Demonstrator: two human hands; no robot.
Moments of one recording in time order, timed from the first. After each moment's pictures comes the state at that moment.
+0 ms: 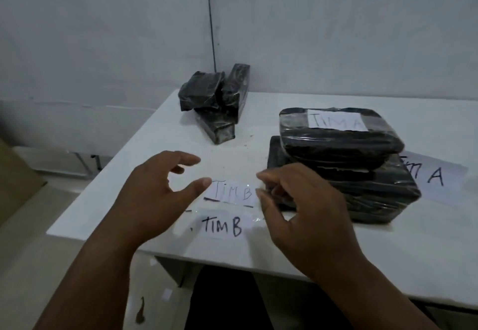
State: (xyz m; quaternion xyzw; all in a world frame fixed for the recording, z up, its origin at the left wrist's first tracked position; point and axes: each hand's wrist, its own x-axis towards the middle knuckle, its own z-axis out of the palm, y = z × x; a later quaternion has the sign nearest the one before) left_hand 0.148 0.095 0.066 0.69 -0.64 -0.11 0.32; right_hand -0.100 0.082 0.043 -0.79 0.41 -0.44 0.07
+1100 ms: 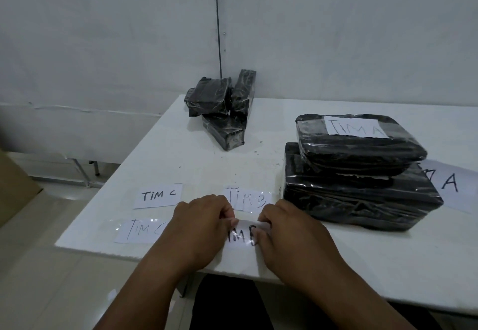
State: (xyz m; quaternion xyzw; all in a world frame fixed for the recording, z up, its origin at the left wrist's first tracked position) left_hand 0.127 0.093 0.032 0.69 -0.69 -0.17 0.14; right_hand -0.061 0.083 0.022 -0.82 0.54 -0.14 0.14
